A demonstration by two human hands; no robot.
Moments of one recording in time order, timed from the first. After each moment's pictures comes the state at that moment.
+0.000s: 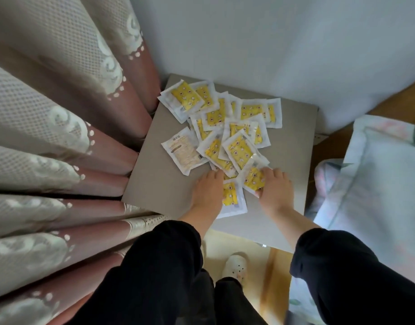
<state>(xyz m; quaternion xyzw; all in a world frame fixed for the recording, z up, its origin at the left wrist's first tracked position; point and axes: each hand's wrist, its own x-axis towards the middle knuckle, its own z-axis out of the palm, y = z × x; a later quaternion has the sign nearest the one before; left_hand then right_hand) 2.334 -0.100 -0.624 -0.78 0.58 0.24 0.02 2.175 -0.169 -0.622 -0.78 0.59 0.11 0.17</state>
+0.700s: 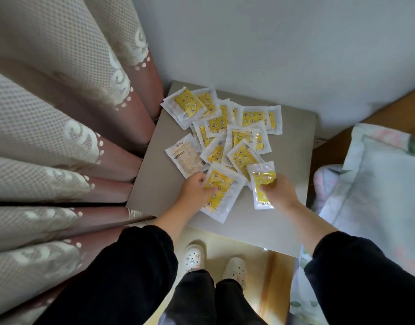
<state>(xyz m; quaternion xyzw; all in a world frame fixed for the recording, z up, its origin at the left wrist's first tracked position) 2.379 -0.094 -0.591 -0.76 0.27 0.51 -0.28 2.183 -0.189 -0.600 -0.60 0.69 0.02 0.41</state>
